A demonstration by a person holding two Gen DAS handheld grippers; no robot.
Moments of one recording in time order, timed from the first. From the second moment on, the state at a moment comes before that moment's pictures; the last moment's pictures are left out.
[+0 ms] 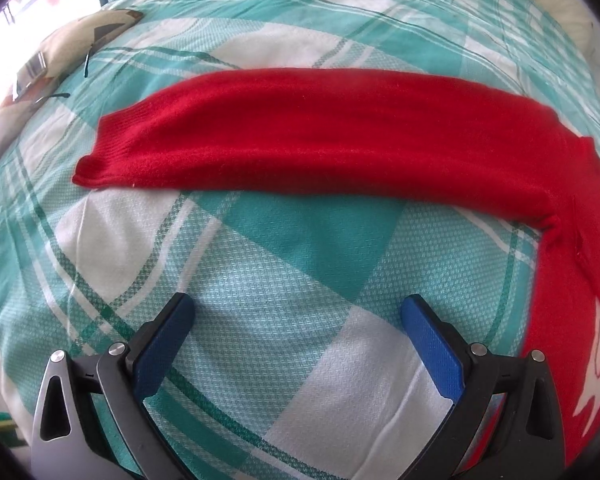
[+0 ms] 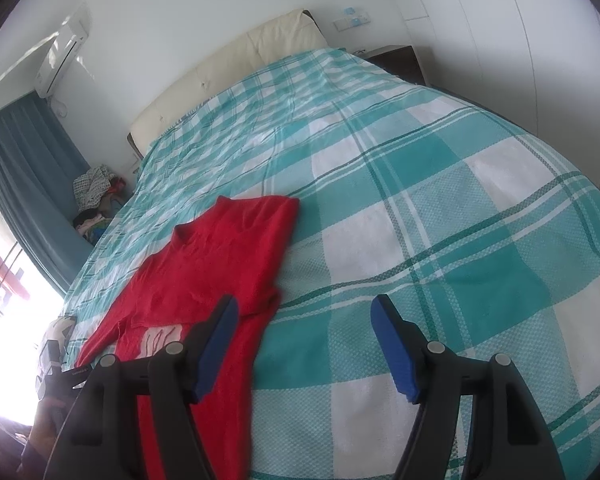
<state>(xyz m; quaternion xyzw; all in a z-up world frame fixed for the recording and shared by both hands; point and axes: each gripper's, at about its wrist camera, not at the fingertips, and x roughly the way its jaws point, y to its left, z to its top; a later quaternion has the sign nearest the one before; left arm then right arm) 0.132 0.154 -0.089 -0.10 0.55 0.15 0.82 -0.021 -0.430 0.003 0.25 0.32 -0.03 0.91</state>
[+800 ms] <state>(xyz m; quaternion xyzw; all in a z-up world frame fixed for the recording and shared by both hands) 0.135 0.154 -0.092 -0.09 0.56 0.13 0.82 -0.021 -0.431 0.001 0.26 0.33 -0.02 0.91</state>
